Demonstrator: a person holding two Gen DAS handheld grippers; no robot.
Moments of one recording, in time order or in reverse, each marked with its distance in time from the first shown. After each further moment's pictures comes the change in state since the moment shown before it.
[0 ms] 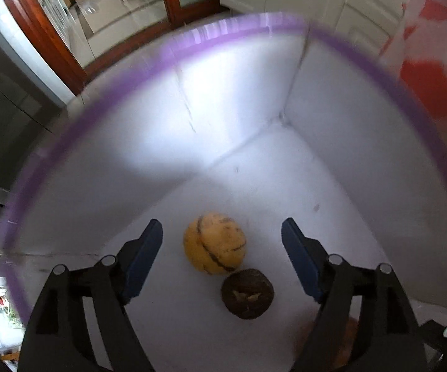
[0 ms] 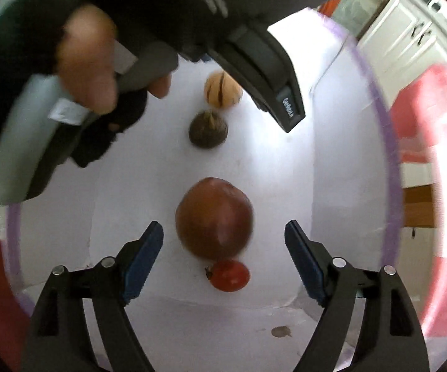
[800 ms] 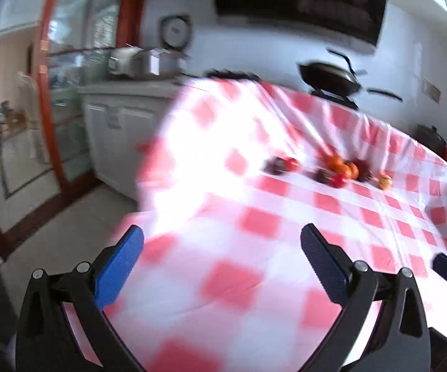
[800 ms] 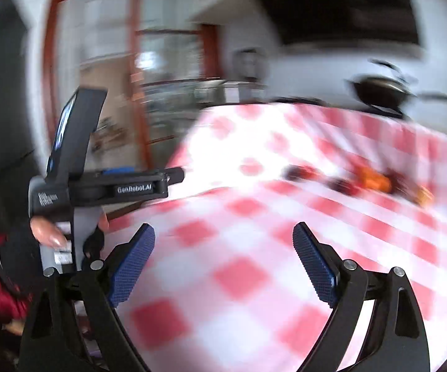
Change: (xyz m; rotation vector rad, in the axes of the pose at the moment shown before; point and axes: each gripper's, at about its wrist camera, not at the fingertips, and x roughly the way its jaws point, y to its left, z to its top) left arm -0.251 -0.307 0.046 0.325 -0.640 -0.427; right arm -0.280 -0.198 -0.259 0.804 -0.801 -0.435
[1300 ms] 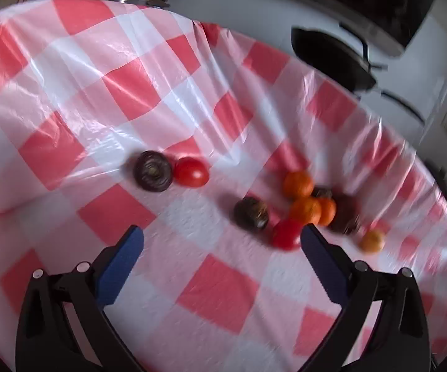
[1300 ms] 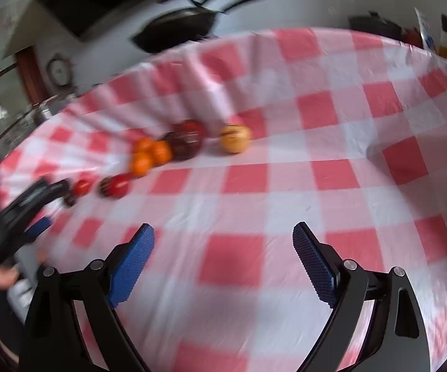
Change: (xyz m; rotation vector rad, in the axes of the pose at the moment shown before) left arm 0.215 -0.135 0.048 -0.270 0.095 -0.111; right arm 0.061 -0.269 0.000 0.479 0.174 -0.507
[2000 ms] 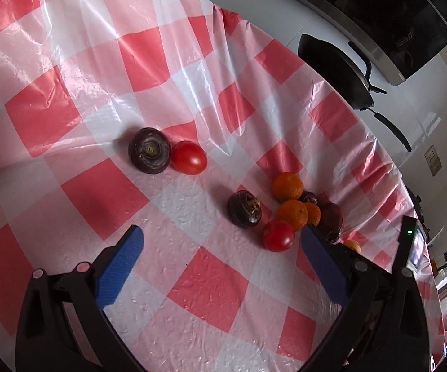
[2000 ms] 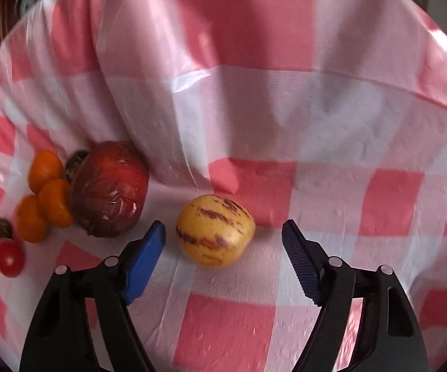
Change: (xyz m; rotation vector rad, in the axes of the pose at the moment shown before) left arm 0.005 0.025 -0.003 -0.135 0.065 -0.125; right arm 0.172 0.031 0.099 -0.249 0.178 -0.210
